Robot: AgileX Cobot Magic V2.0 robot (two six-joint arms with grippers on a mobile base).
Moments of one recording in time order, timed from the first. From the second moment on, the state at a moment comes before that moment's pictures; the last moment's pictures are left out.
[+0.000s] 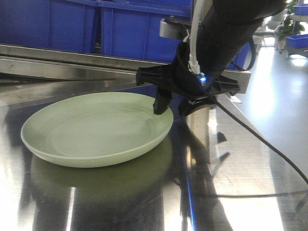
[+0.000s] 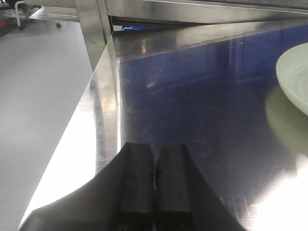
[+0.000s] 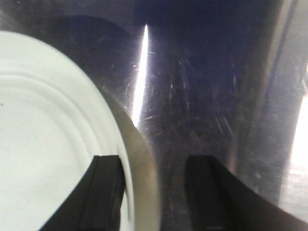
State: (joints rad) left arm -0.04 -0.01 0.00 0.22 0.35 -0.18; right arm 0.58 1.83 -1.13 -0.12 0.21 0.57
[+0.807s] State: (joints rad) left arm -0.04 -0.01 0.00 0.22 0.35 -0.18; right arm 0.59 1.85 -1.14 -0.10 0.17 0.58
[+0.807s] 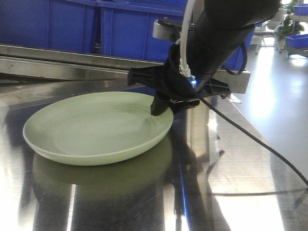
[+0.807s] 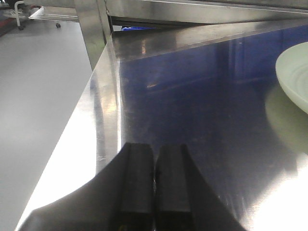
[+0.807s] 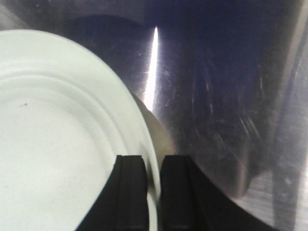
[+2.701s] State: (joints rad) left arm -0.04 -0.01 0.00 0.22 0.35 -0.18; right arm 0.26 0.71 -0.44 -0.23 0.18 0.57
